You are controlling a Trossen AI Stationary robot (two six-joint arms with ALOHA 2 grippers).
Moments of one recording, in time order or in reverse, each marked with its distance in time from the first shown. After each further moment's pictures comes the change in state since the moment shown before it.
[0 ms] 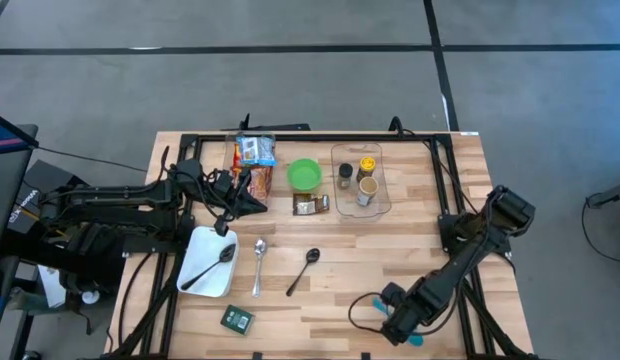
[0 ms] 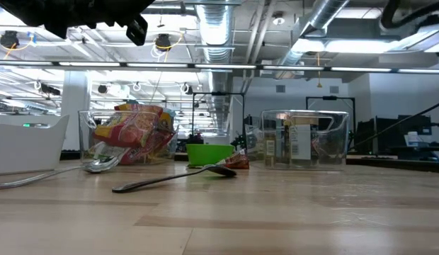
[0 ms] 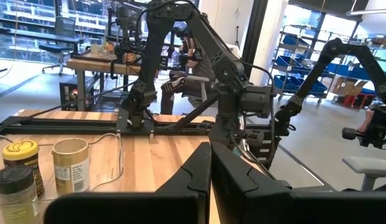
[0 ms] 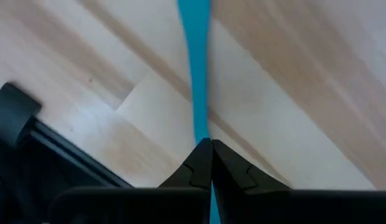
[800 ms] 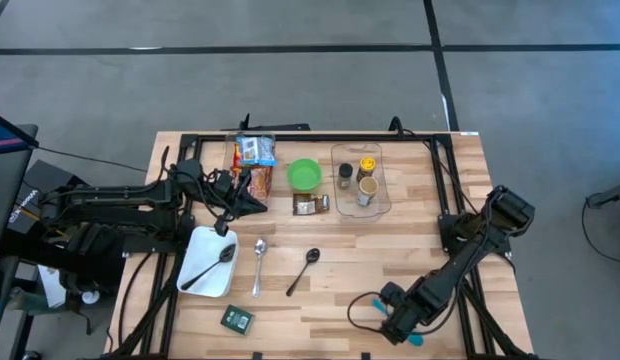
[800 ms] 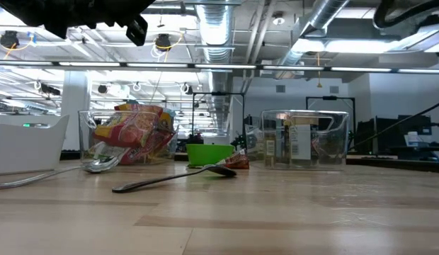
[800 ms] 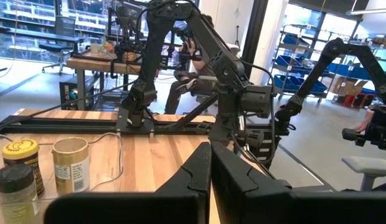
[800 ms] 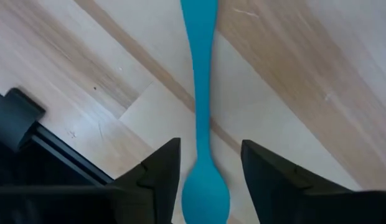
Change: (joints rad) left arm 0.000 0.000 0.000 -0.003 0.000 0.000; right arm 0.001 0.003 0.000 0.005 0.027 -0.029
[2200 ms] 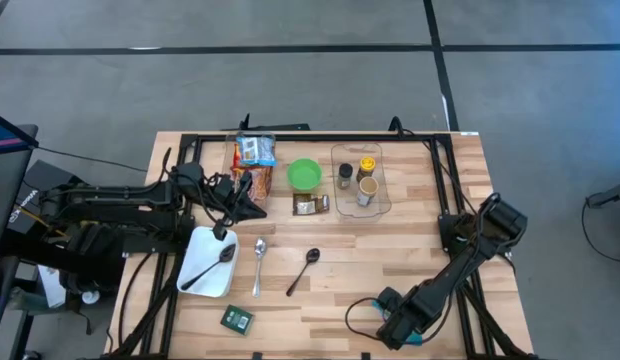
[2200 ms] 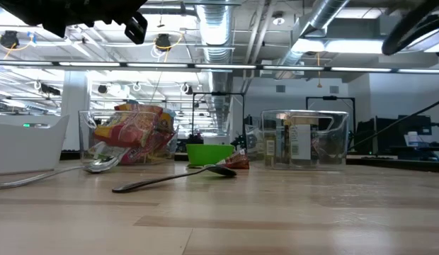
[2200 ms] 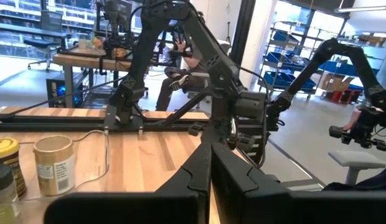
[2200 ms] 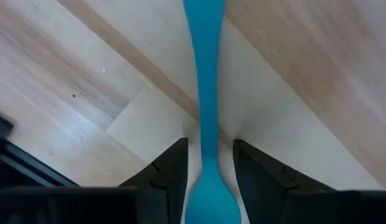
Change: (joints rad) left arm -0.045 0.000 0.000 -0.012 0.000 0.000; right arm 0.019 0.109 0.054 -0.010 -0.003 0.033
